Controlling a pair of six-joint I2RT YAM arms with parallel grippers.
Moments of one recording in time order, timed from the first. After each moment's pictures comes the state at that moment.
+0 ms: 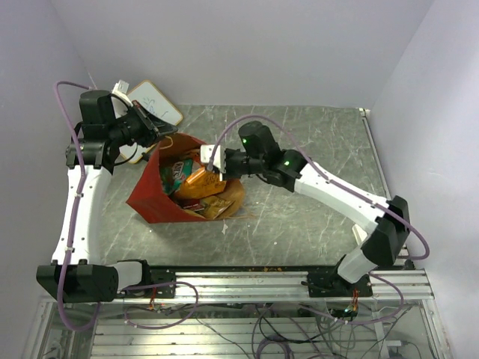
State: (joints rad) left arm 0.01 1.23 1.43 -0.64 0.62 -0.81; right arm 0.89 1.60 1.44 -0.34 -0.39 -0.79
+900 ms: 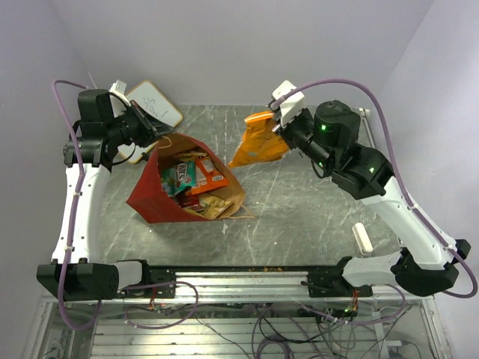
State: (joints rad) left arm 0.02 1.24 1.47 -0.70 0.58 -0.77; right arm 0.87 1.29 1.73 -0.60 0.27 -0.42
